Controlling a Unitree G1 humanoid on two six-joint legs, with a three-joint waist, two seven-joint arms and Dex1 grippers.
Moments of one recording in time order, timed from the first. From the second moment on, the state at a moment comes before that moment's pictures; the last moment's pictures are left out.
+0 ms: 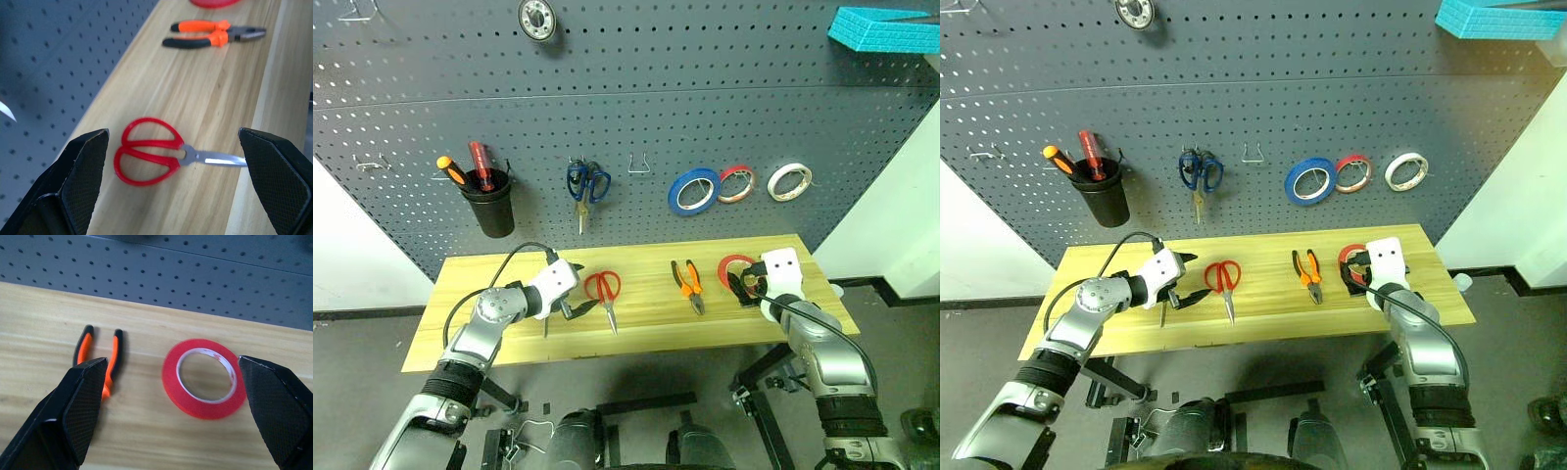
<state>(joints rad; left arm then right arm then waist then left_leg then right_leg) -0.33 0.48 -0.20 0.38 0.02 -0.10 -0.81 -0.18 -0.36 -0.10 0.05 0.12 0.45 0.24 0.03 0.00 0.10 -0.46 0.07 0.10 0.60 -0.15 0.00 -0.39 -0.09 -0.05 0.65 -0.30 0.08</state>
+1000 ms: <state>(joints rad) -0.34 0.51 -0.14 0.00 -0.07 0.24 -0.80 -0.50 -0.45 -0.07 0.56 0.08 0.28 0.42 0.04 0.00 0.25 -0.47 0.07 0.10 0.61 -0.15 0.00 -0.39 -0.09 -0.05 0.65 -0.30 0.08</state>
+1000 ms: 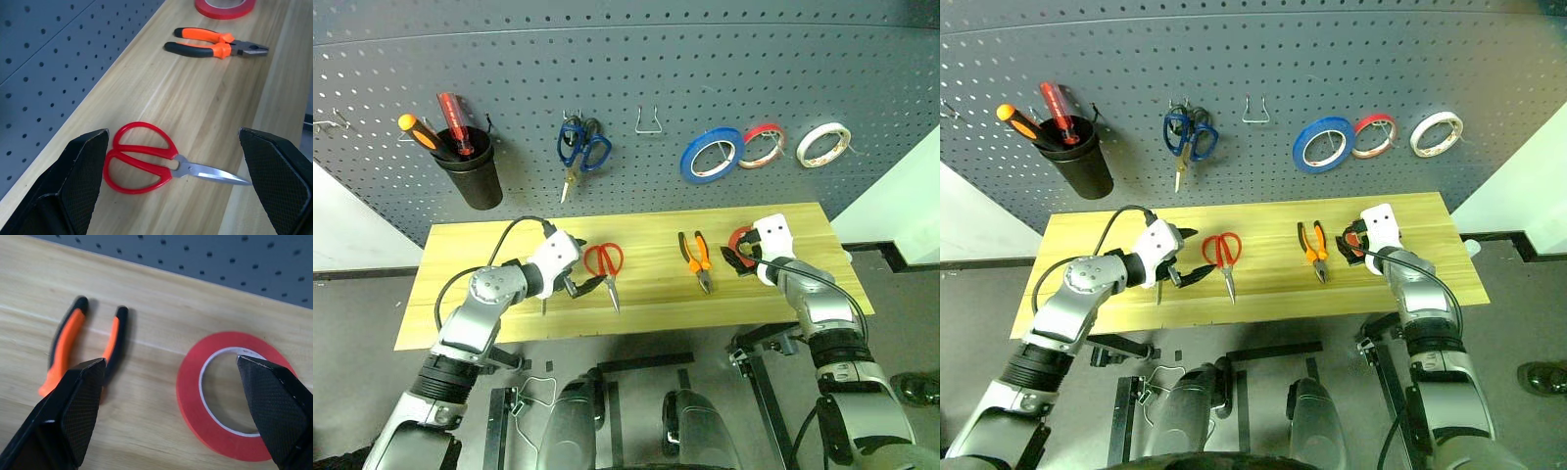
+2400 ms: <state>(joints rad) -0.19 0.57 -0.12 -0.34 -0.16 0.48 -0.76 -0.80 -0.49 -0.06 1.10 0.00 0.07 0.47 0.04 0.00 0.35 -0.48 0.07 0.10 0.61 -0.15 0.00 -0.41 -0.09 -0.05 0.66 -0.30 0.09</state>
